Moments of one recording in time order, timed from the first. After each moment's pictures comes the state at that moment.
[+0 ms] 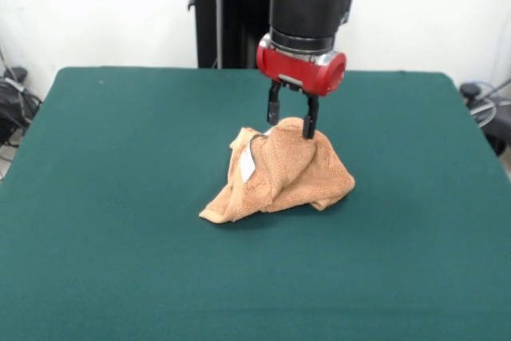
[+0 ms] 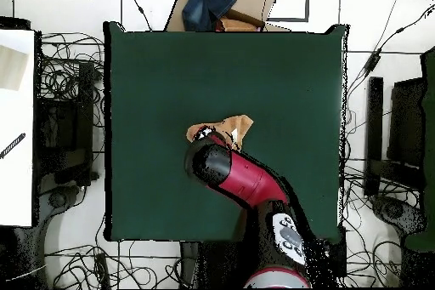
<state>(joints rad) -0.17 -0.66 -0.06 1.94 0.33 0.15 1.84</state>
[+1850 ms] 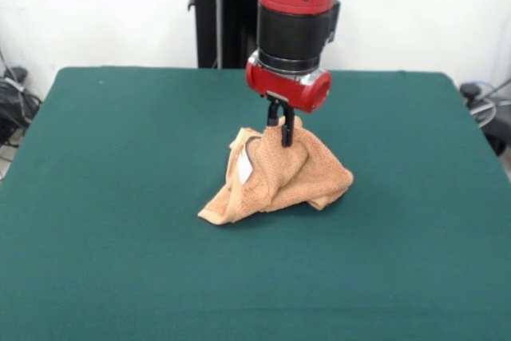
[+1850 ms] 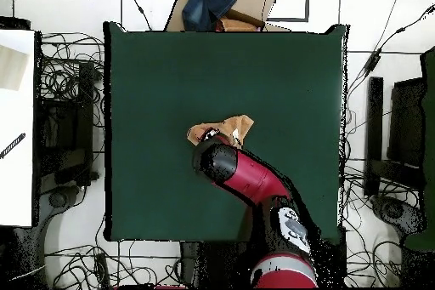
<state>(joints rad) -0.20 -0.60 -0.06 1.92 0.33 0.15 1.84</state>
